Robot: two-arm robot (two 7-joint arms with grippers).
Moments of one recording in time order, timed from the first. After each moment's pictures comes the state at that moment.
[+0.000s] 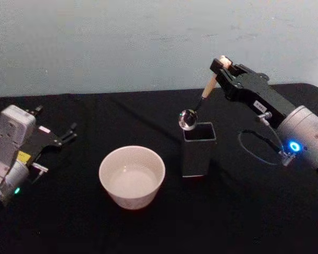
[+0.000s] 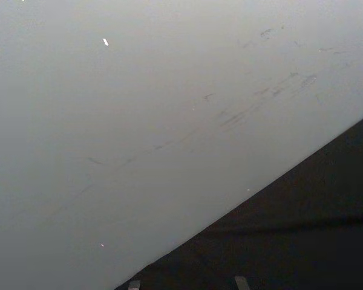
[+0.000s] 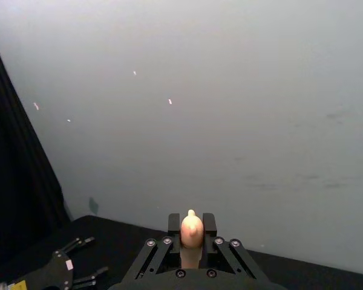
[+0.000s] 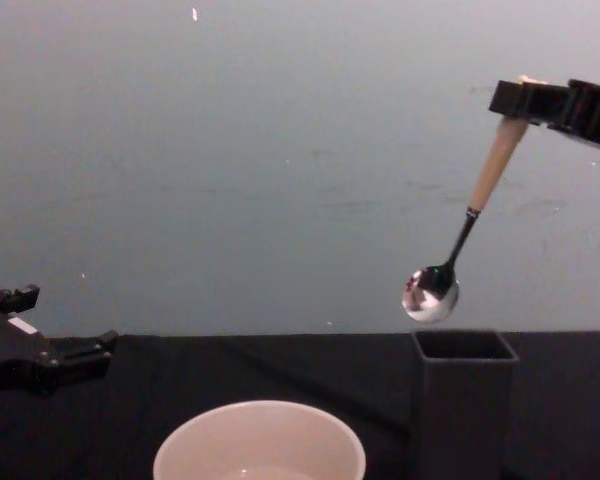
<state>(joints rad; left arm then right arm) -0.20 0.60 0.45 -1.41 -0.25 -0.12 0.03 0.14 0.45 -0.27 -1.82 0.74 0.15 0.22</state>
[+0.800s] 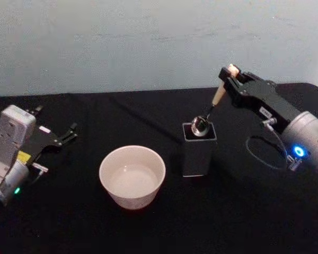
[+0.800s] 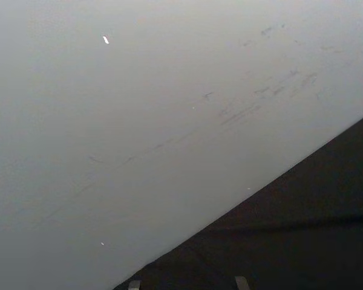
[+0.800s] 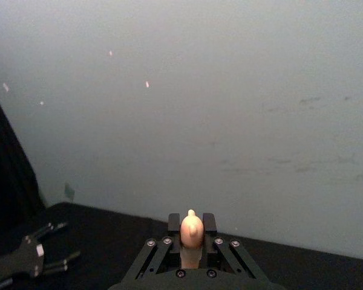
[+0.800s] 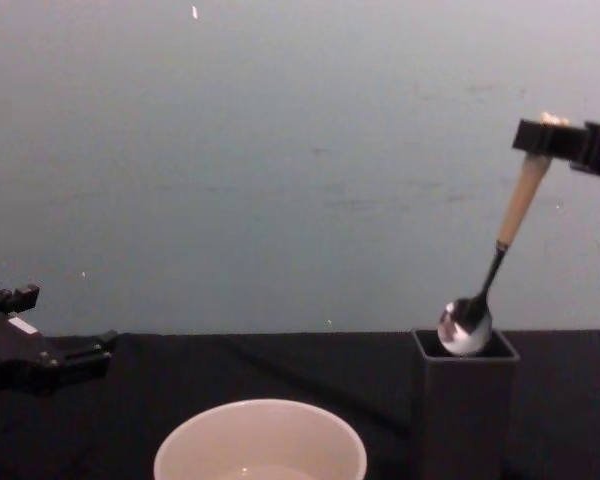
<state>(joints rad) -0.20 0.60 0.45 -1.41 -0.25 -0.12 0.03 0.12 0.46 -0.26 -1.80 0.68 0.16 0.20</state>
